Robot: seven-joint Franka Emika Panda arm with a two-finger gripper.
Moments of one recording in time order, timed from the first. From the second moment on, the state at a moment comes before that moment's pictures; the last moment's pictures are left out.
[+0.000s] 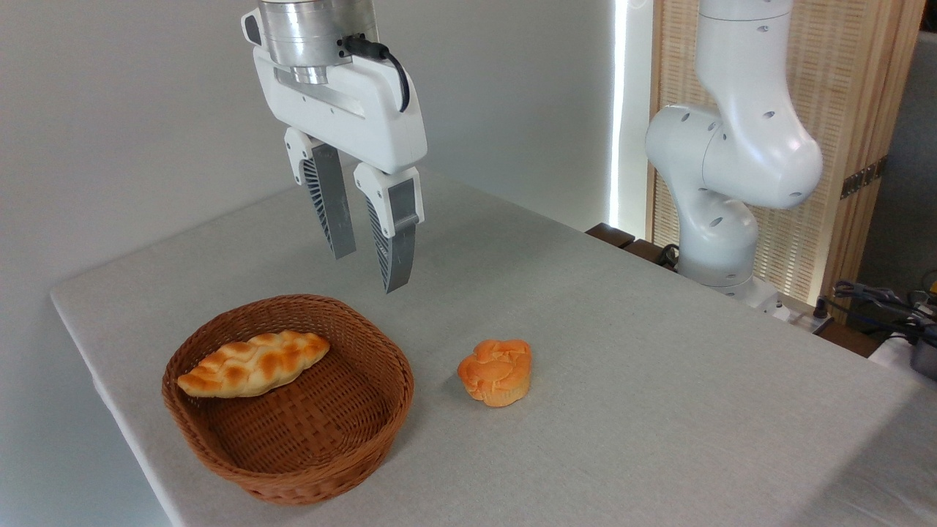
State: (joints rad) arm -0.03 -0.01 0.00 -1.62 -0.03 1.65 0.72
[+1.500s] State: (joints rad) arm -0.03 -0.17 -0.06 -2.21 0.07 1.93 1.17
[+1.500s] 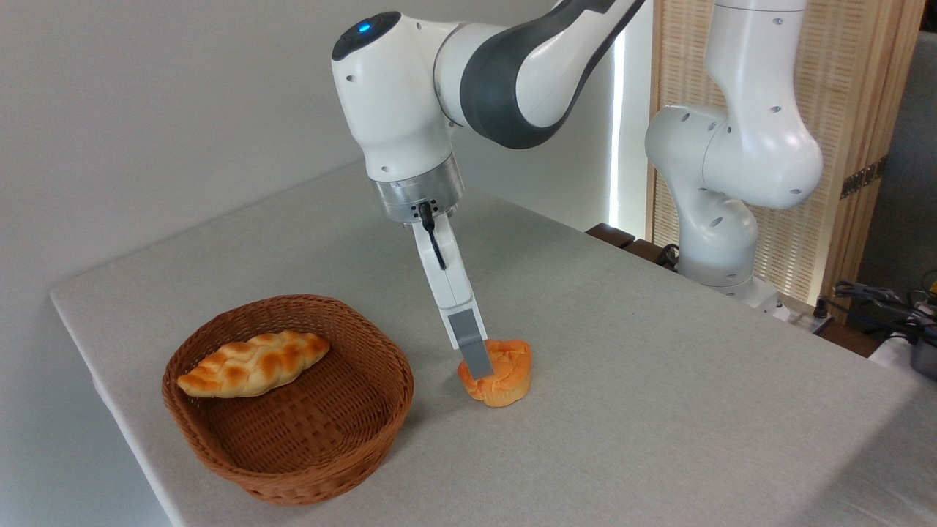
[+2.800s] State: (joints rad) arm -0.05 -0.15 -0.09 -2.04 0.10 1.65 1.17
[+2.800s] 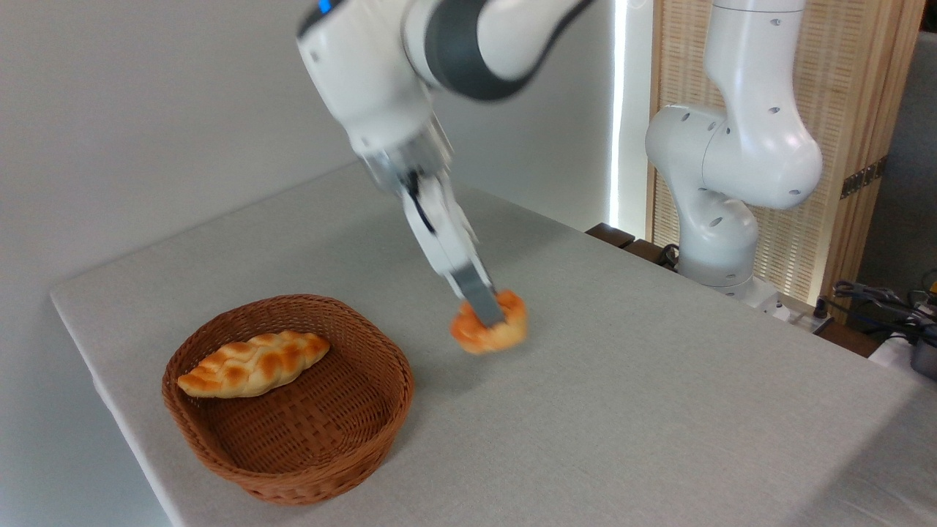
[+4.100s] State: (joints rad) arm -0.05 0.19 -0.14 -1.72 0.04 2.01 0.86
